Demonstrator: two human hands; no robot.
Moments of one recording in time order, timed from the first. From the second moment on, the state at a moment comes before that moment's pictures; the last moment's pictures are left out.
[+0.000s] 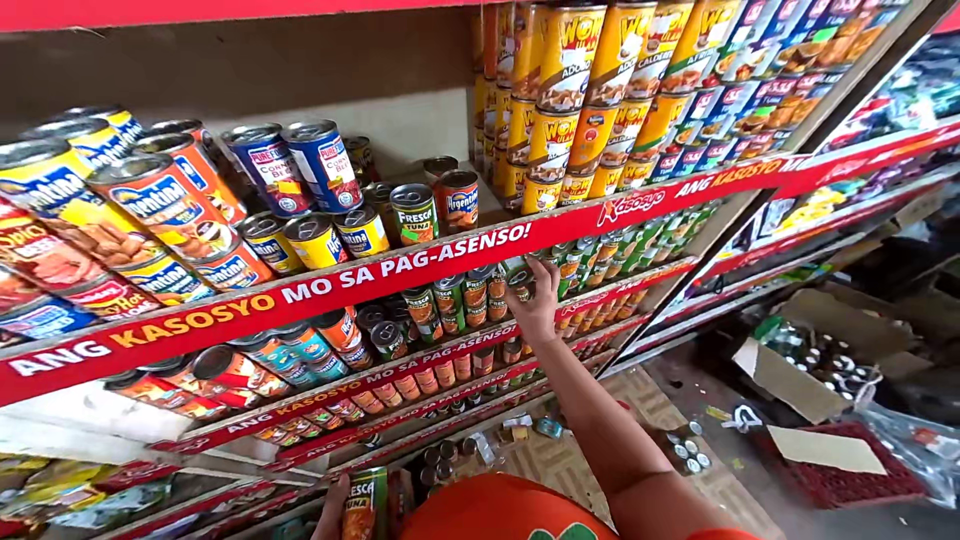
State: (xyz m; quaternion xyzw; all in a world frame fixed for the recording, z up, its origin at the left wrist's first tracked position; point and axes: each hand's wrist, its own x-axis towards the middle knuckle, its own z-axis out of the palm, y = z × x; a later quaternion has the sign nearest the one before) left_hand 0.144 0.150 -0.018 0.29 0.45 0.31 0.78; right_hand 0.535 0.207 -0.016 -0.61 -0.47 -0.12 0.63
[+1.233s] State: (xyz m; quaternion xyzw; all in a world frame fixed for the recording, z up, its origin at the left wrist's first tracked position) left_hand 0.165 0.136 0.031 0.34 0.44 0.28 0.79; right_hand 0.519 0.211 -0.010 -0.55 -0.37 0.05 0.75
